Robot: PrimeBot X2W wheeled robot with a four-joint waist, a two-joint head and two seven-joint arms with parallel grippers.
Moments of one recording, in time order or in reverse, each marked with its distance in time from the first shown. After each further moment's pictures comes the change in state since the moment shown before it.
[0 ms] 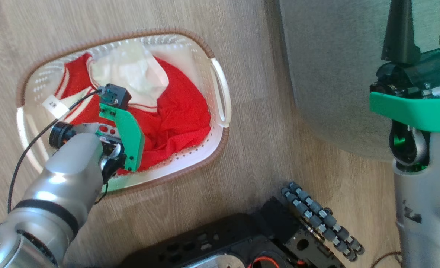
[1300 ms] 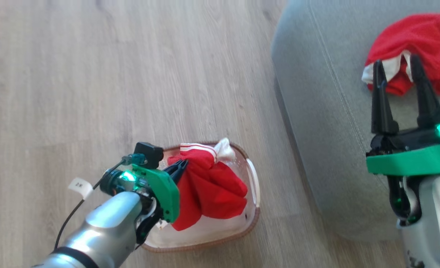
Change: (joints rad) left arm 0.226 -0.031 -0.153 -0.189 -0.153 0.001 -0.467; right arm 0.275 -0.078 -0.030 0.136 0.020 0.000 0.000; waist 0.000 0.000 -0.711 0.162
